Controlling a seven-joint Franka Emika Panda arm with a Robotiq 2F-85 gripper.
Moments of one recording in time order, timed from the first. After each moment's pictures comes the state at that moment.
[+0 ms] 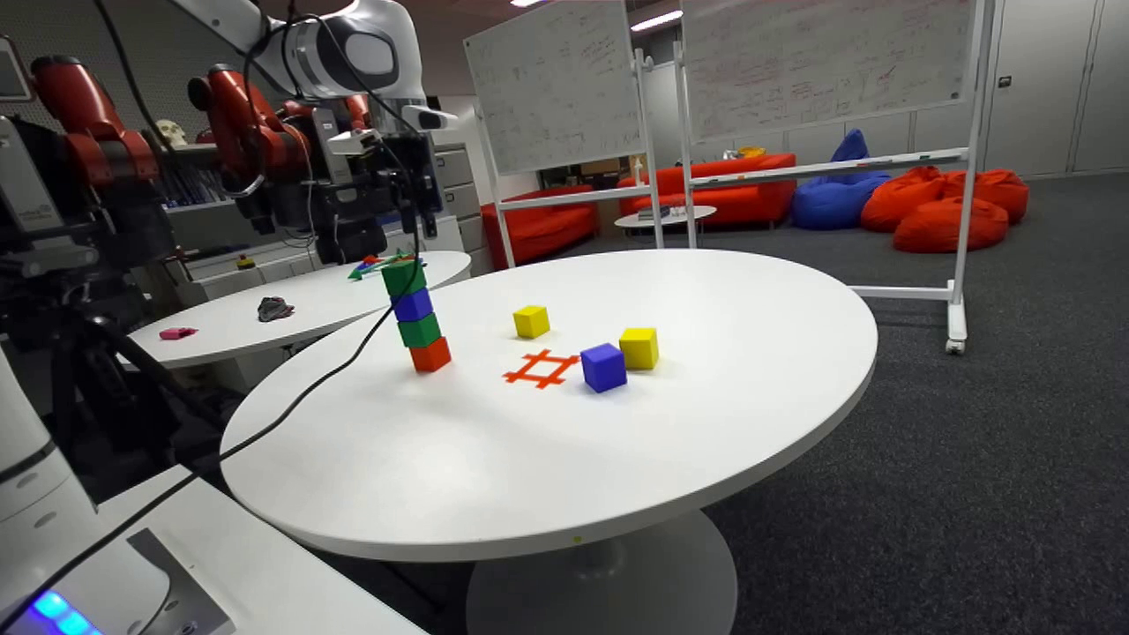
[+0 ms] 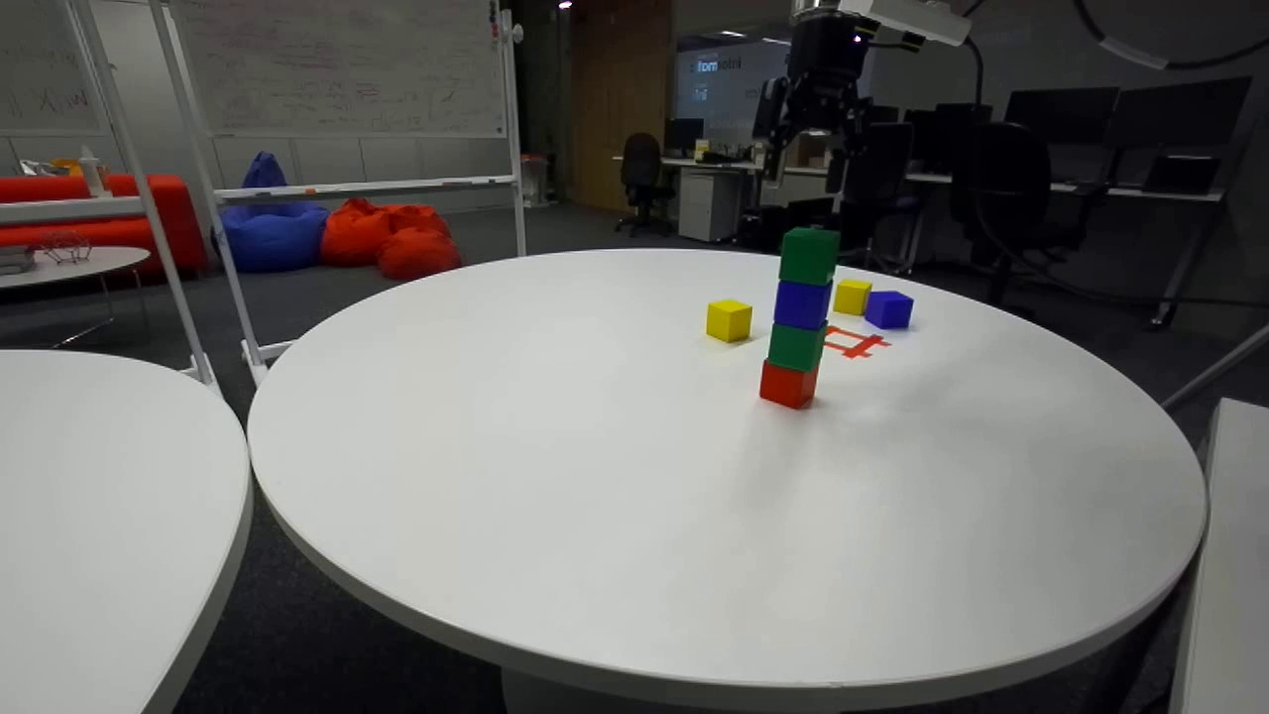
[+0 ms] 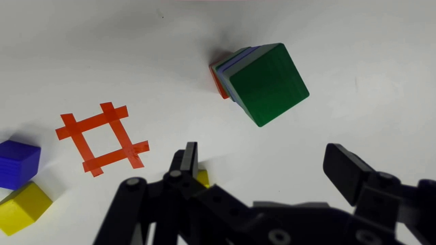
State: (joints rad) arm 0.08 0.07 0.05 -2.08 0.14 2.15 0.32
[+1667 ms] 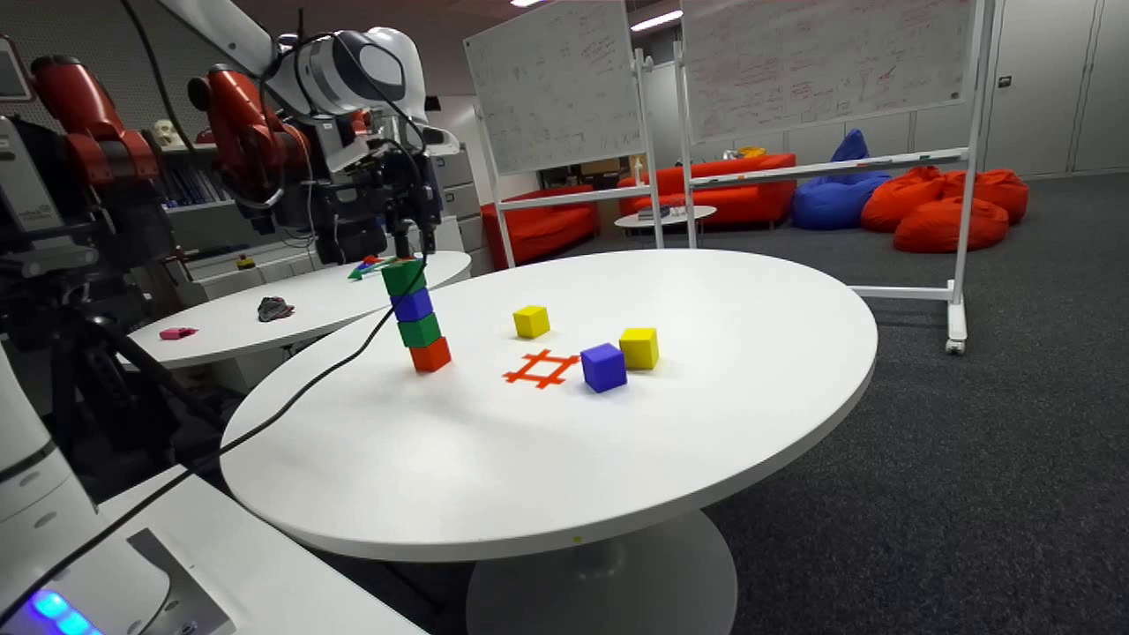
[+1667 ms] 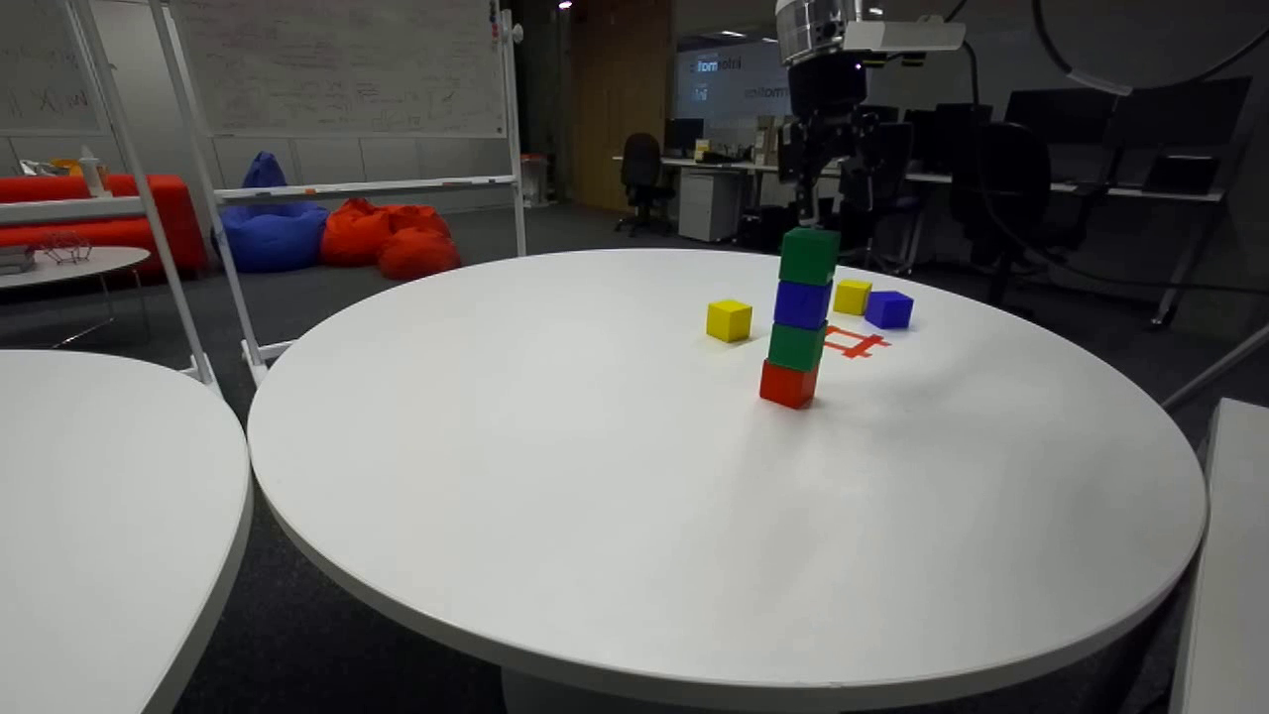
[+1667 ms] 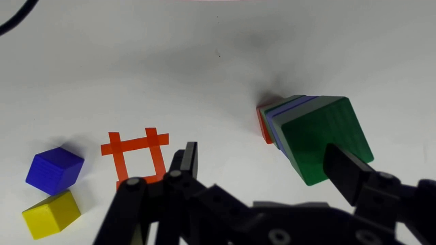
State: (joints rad) arm 0.11 0.15 0.05 -2.01 -0.03 1.95 0.32
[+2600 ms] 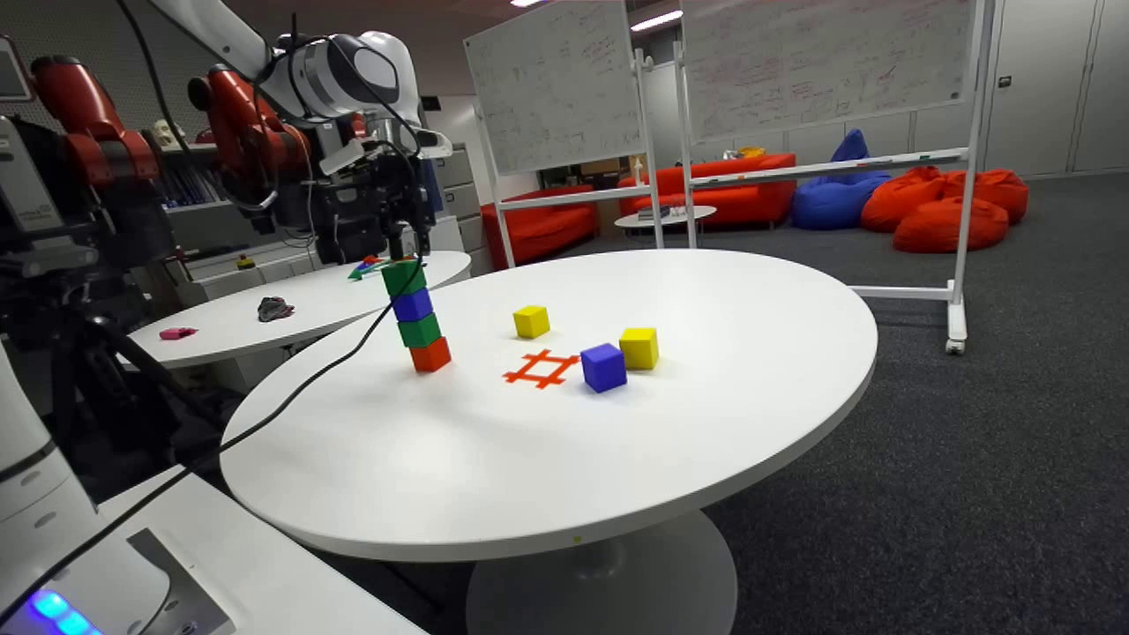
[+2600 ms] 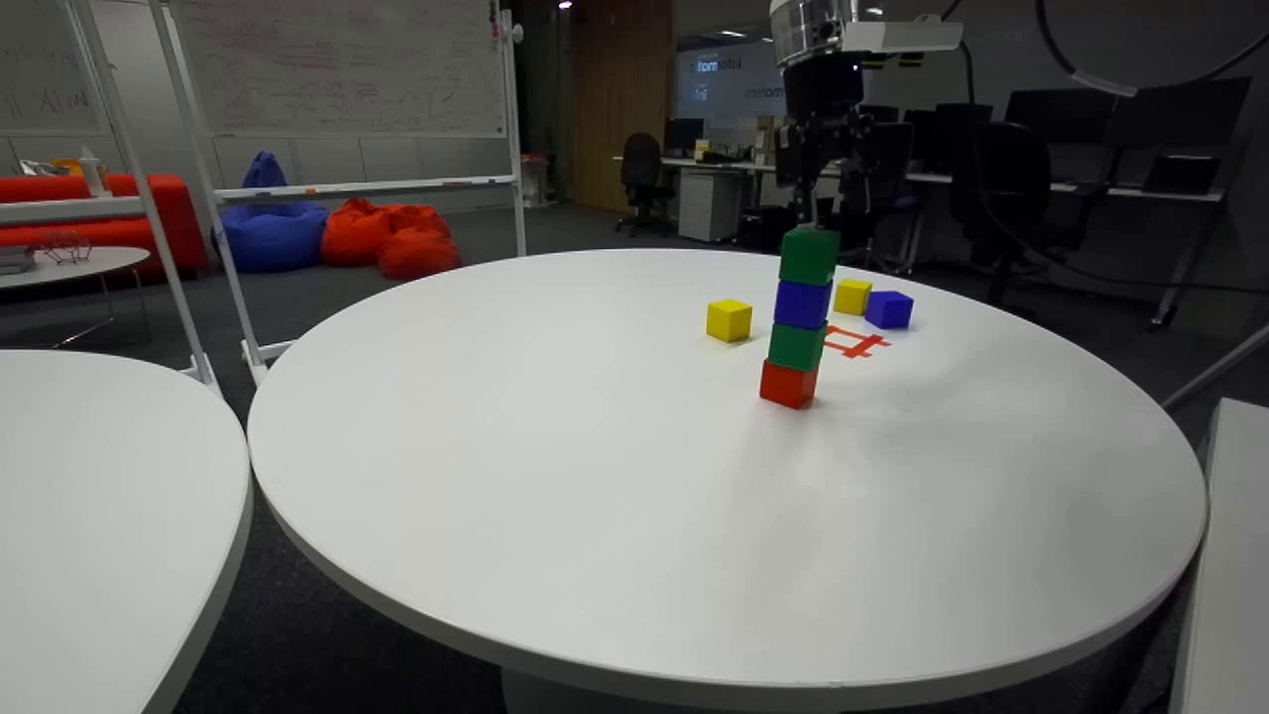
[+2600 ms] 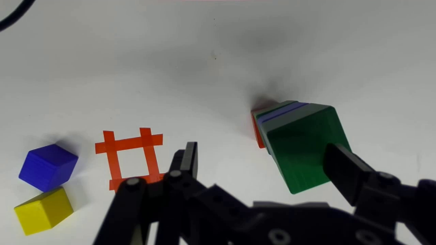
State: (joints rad) arm 0.13 0.15 0.06 -2.01 -0.04 1.95 0.32
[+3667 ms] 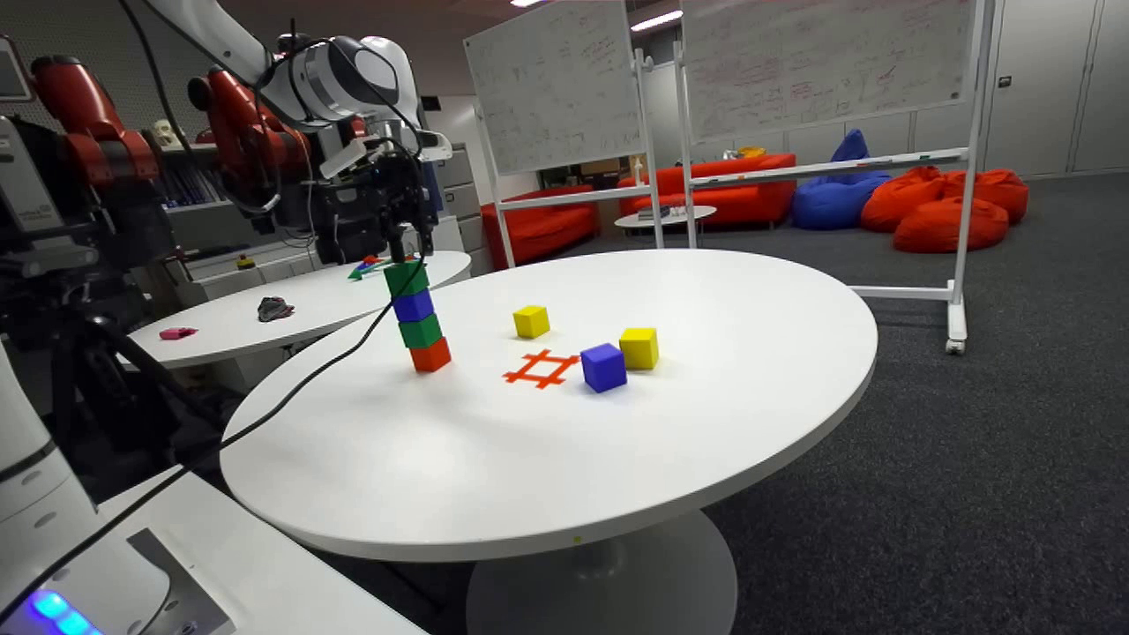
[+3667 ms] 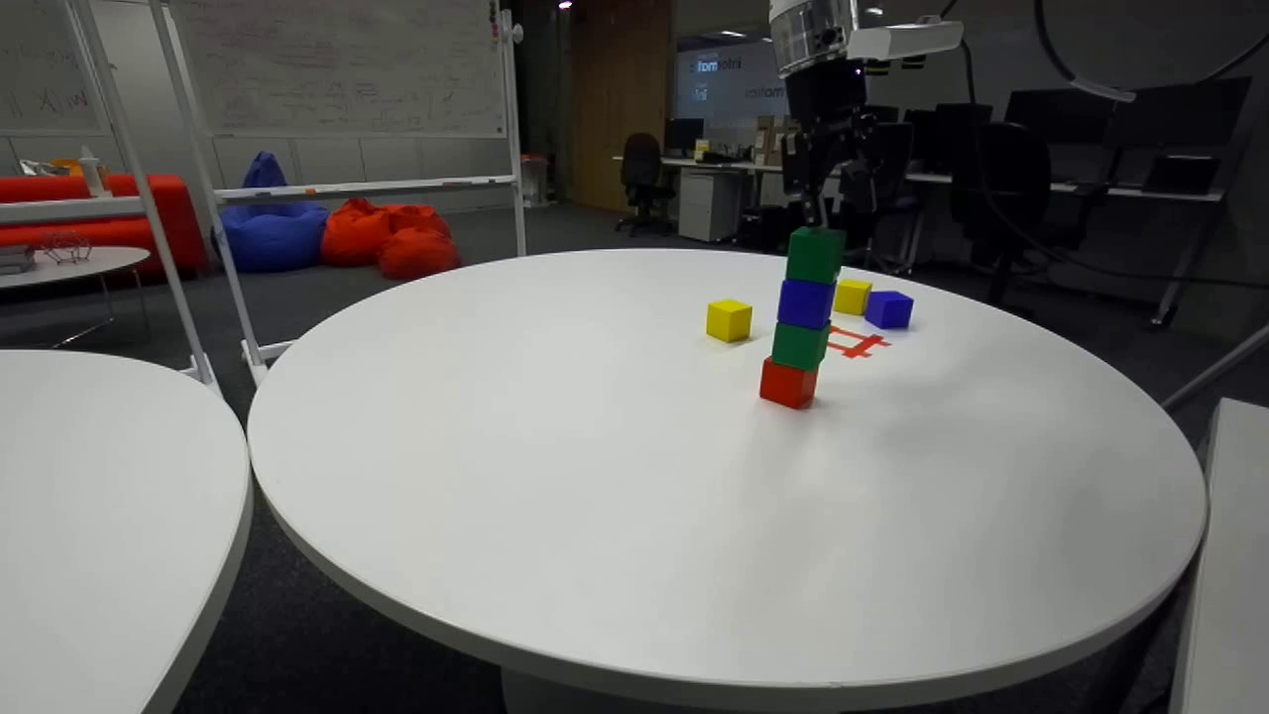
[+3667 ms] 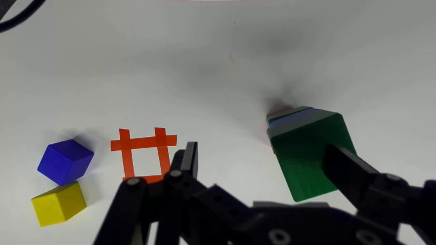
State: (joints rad) arm 0.13 0.16 0.06 -2.01 -0.10 1.92 0.32
